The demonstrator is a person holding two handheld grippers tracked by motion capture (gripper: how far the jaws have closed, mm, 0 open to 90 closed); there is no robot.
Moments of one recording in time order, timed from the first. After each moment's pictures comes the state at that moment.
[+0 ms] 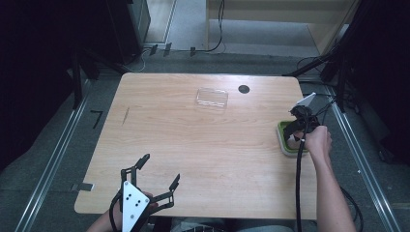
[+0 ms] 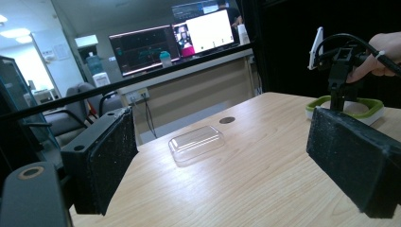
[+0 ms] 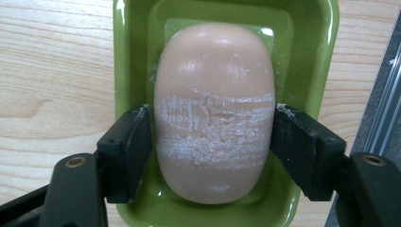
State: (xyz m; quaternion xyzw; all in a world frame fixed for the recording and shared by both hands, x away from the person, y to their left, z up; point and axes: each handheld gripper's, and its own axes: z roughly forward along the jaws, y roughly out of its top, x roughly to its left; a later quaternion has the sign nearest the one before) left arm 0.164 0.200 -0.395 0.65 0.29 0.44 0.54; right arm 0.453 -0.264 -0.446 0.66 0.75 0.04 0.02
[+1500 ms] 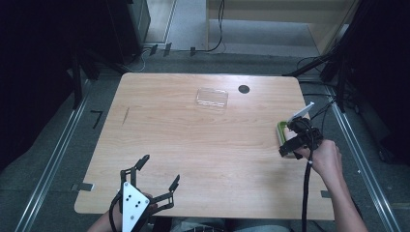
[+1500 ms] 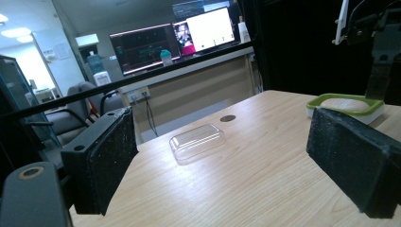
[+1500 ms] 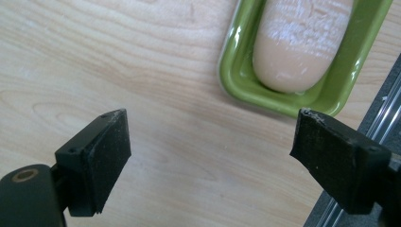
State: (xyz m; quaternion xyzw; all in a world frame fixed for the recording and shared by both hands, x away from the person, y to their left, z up) left arm 0.162 0.200 -0.395 0.66 0.29 0.44 0.54; right arm 0.367 -0.231 -0.395 0.57 0.82 0.07 0.04
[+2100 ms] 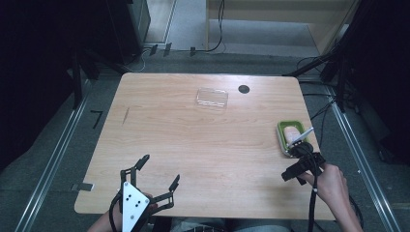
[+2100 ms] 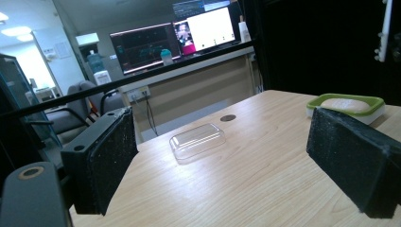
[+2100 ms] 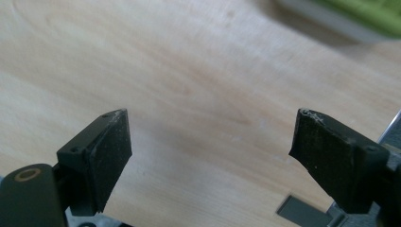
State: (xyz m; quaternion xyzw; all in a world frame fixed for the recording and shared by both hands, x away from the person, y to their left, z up) left arm 0.162 0.200 -0.395 0.66 0.29 0.44 0.54; right arm 0.309 -0.231 -0.425 0.53 0.84 0.04 0.03
